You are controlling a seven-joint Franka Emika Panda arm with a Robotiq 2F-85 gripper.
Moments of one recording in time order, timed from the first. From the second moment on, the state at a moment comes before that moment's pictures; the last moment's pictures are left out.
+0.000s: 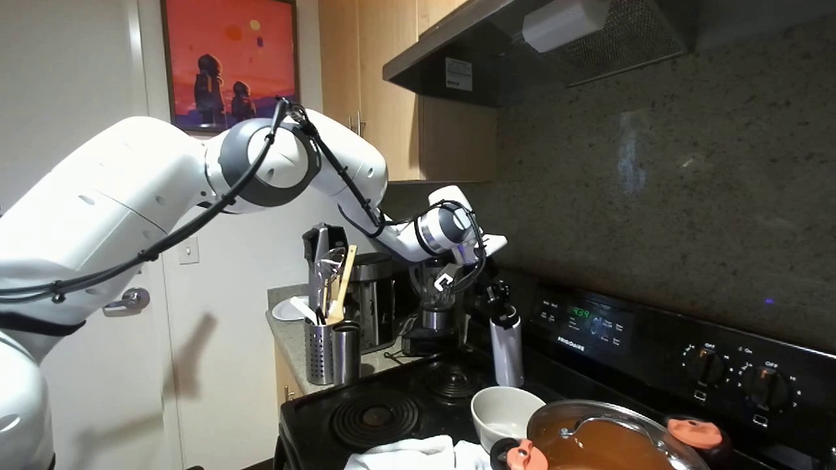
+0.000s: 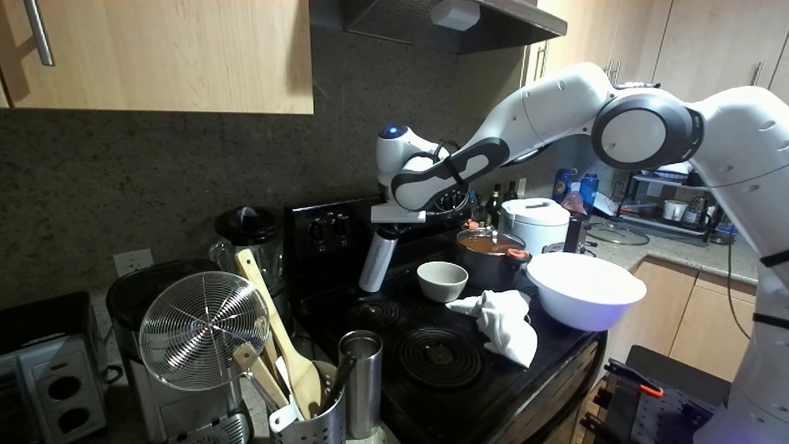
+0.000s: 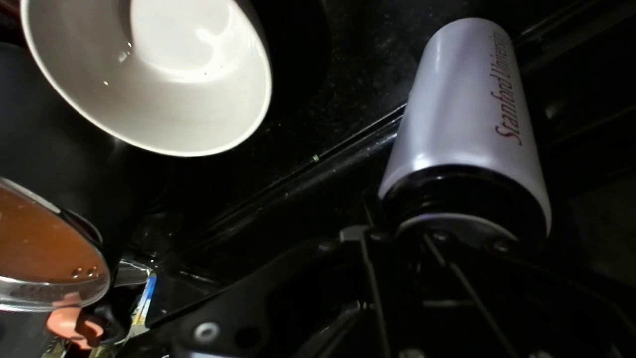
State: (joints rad) arm 0.25 0.69 -0.21 -1.38 -0.37 2.29 1.15
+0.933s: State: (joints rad) arm 0.36 0.33 -0.03 -1.54 -0.47 2.15 0.88
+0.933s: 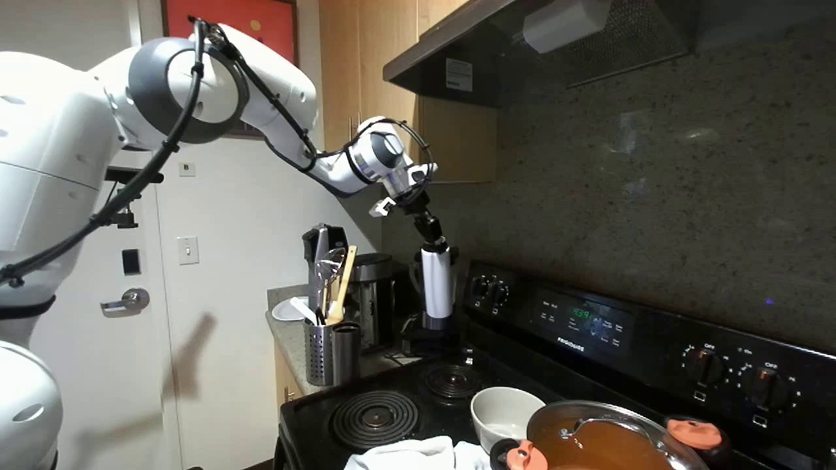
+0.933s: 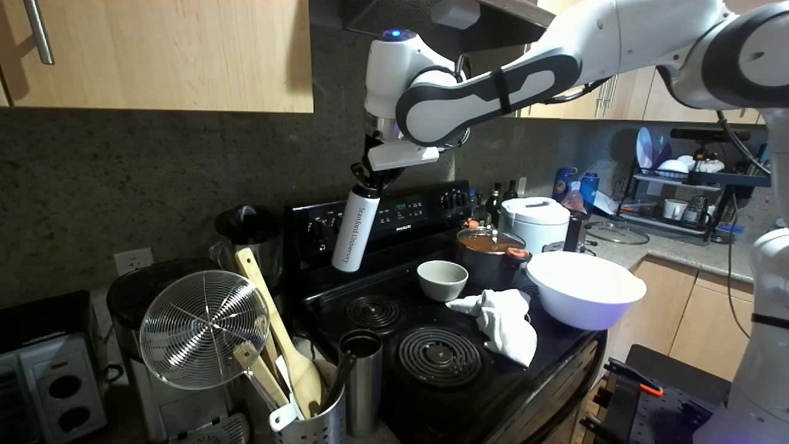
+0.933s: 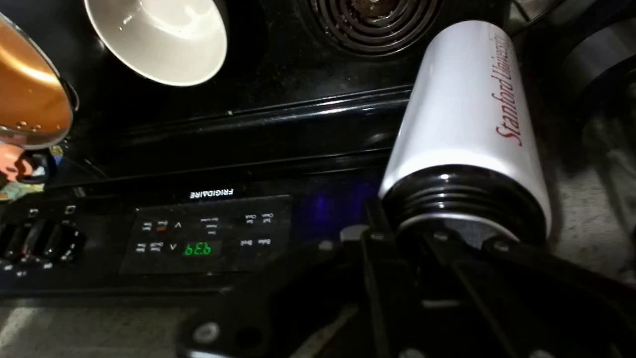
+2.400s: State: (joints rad) arm 0.44 0.28 0.20 -1.88 -0.92 2.46 0.92
